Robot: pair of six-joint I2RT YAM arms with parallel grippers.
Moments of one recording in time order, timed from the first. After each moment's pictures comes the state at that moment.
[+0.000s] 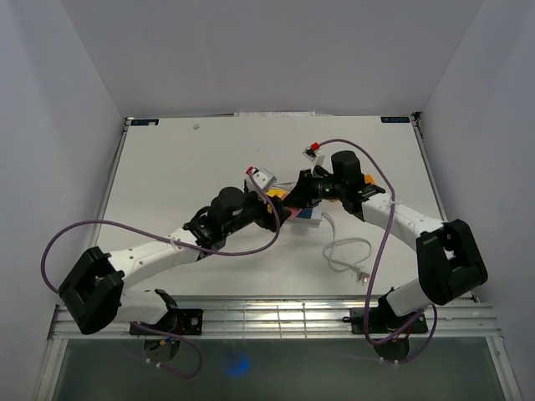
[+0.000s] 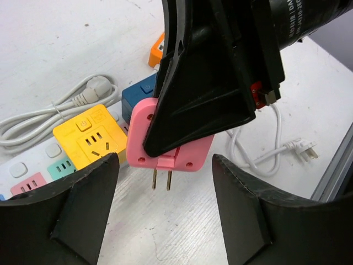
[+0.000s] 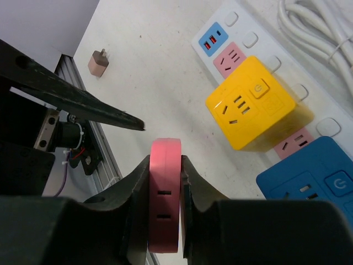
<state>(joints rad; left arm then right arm) -0.84 1.30 0.74 0.31 0.06 -0.18 0.48 1.48 0.90 0.07 -0.75 0.39</state>
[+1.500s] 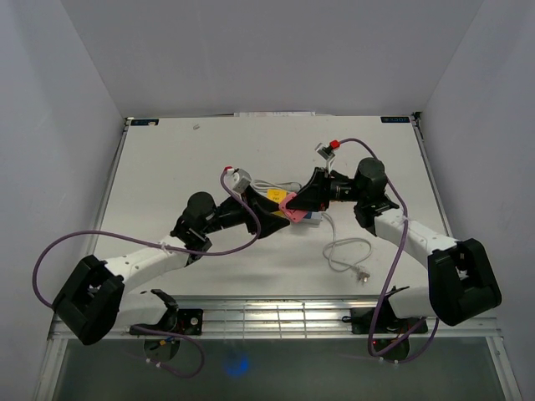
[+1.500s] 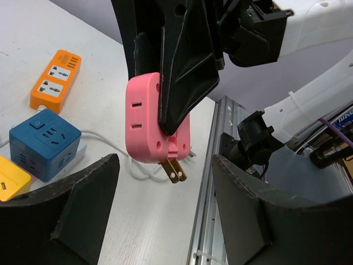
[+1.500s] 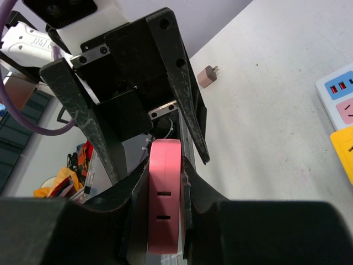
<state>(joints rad) -0.68 1.21 0.55 0.77 0.60 -0.50 0.41 1.34 0.72 0.63 -1.12 0.78</state>
